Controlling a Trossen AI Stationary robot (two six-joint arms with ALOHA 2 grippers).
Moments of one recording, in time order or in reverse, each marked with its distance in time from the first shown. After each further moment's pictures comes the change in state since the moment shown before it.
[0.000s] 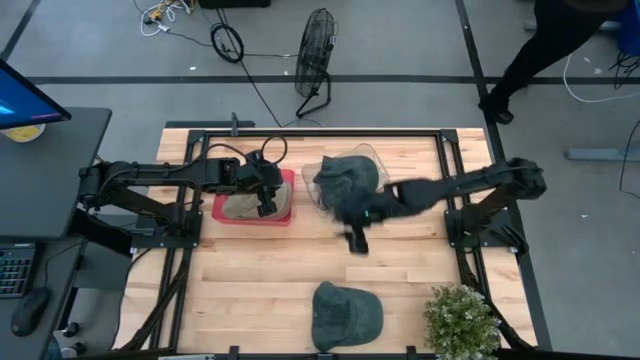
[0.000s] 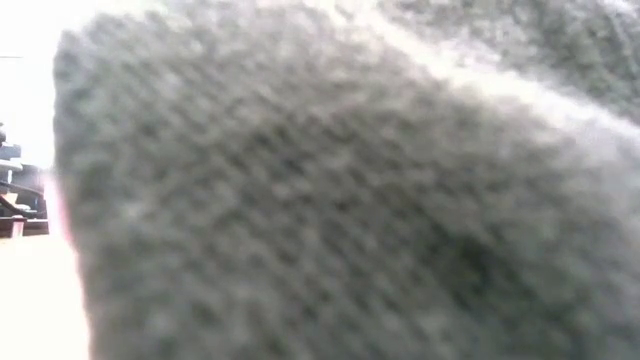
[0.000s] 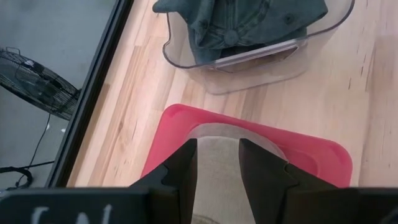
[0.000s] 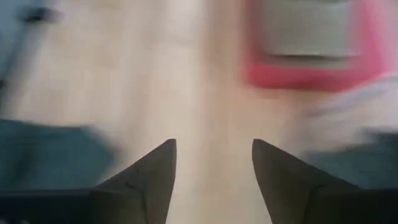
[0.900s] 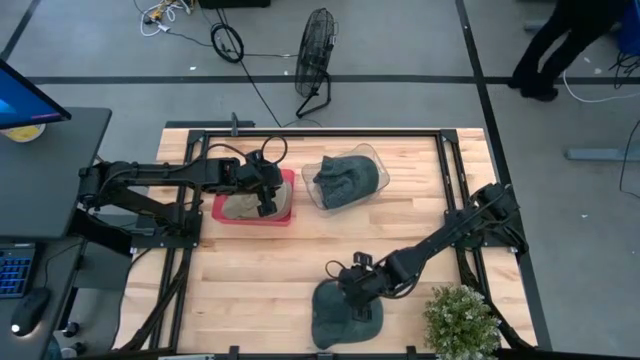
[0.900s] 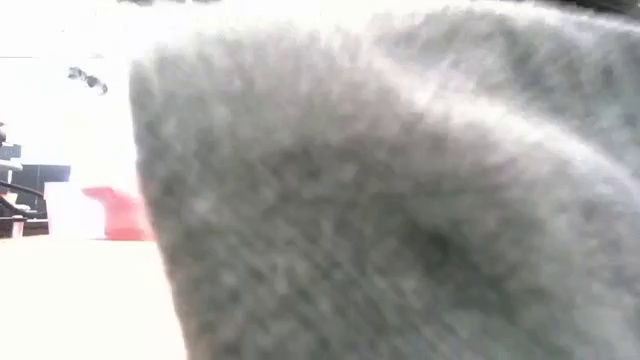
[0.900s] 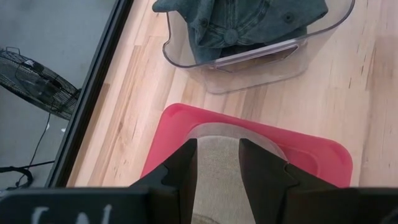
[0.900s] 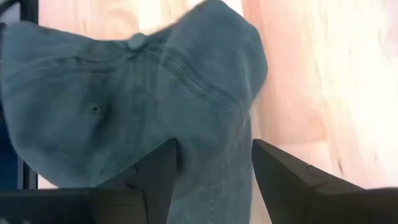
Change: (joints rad) left arm 0.000 0.000 0.000 -0.001 0.000 0.001; right arm 0.423 0.317 0.000 0.059 0.137 0.556
